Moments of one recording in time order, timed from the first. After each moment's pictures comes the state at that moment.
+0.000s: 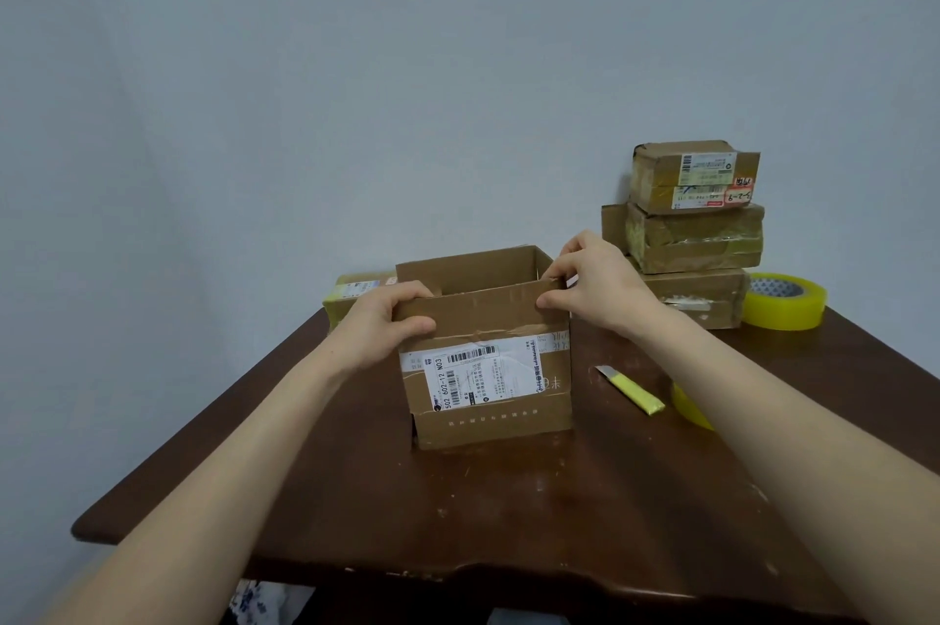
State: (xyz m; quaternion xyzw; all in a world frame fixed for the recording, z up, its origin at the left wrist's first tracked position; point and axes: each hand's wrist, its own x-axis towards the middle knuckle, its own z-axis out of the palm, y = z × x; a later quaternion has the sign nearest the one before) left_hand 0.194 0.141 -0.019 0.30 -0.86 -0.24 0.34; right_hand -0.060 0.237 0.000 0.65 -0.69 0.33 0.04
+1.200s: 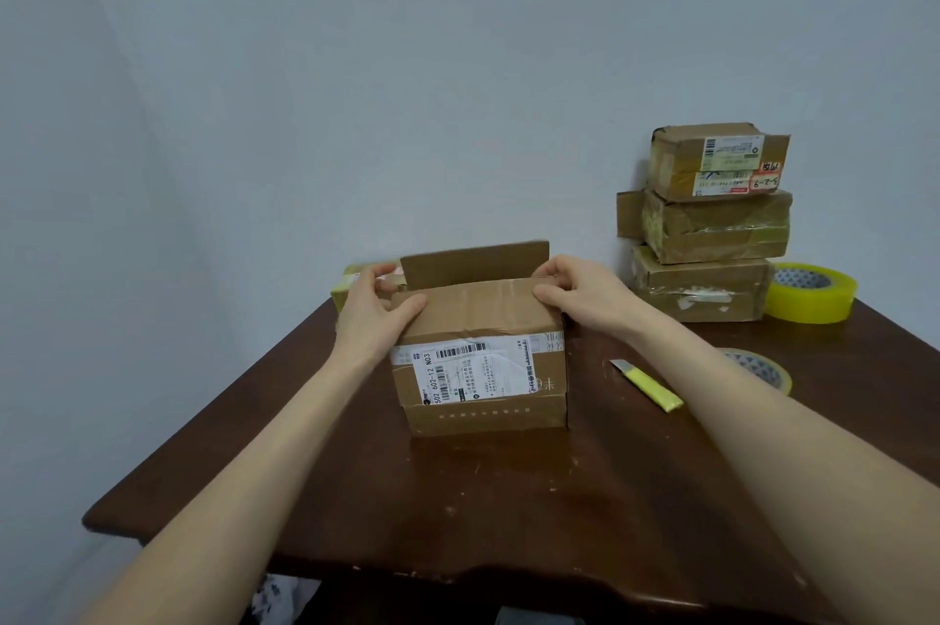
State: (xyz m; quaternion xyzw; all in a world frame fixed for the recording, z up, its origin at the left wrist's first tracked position) left_hand 0.188 0.121 -0.042 0.48 -0.71 -0.24 0.45; right_hand -0.060 0.203 -0.030 0.64 -0.65 0.39 -0.13
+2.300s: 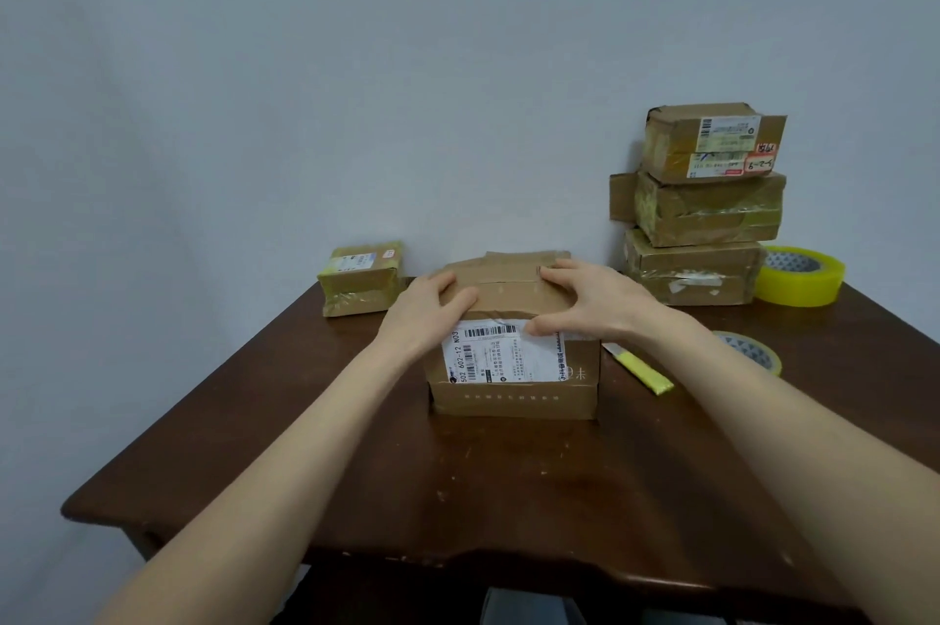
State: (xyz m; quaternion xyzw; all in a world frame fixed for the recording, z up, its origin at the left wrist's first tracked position) left_hand 0.140 0.133 -0.050 0.48 -0.82 -0.17 0.26; right_hand -0.059 0.227 -0.030 0.67 -0.73 0.16 -0.04
